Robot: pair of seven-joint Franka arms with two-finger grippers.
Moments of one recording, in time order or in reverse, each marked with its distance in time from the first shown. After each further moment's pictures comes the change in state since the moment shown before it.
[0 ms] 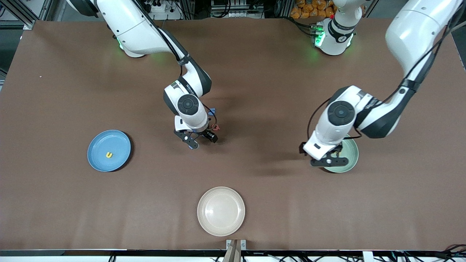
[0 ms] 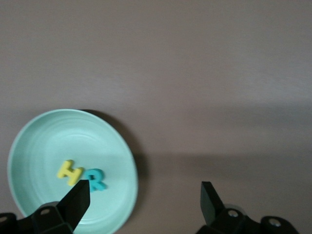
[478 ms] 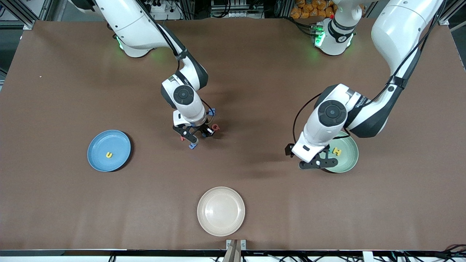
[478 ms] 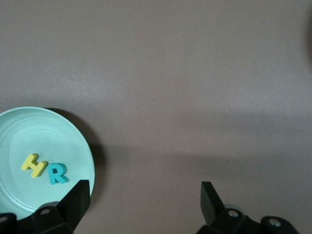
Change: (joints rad) left arm -0.184 -0.037 0.163 0.126 -0.213 -0.001 0.000; right arm 0.004 -0.062 0.004 -0.122 -0.008 0.150 -0.022
